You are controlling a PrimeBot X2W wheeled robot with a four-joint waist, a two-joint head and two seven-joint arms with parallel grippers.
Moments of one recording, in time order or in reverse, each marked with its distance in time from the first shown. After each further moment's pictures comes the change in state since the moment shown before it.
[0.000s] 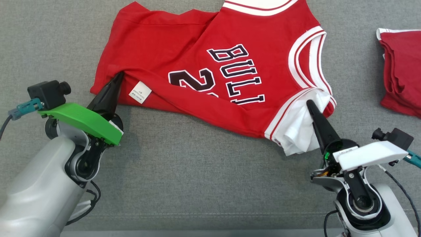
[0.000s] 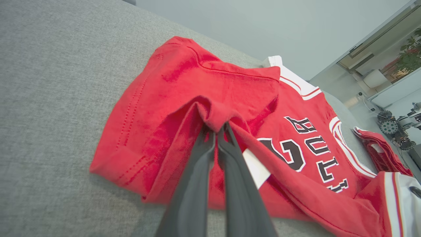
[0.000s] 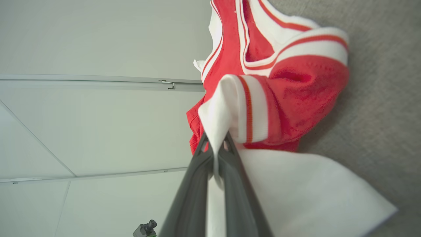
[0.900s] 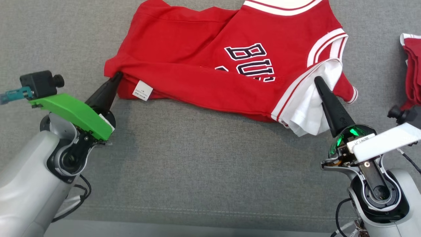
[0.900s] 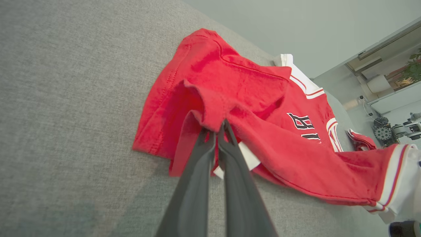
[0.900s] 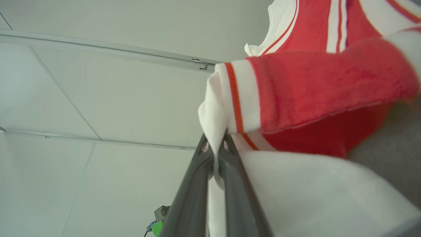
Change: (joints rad) left arm 0.010 0.076 0.011 -0.117 -0.148 0.038 0.159; right arm -0.051 -0.065 -0.021 -0.126 -0.008 0.000 0.065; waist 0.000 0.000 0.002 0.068
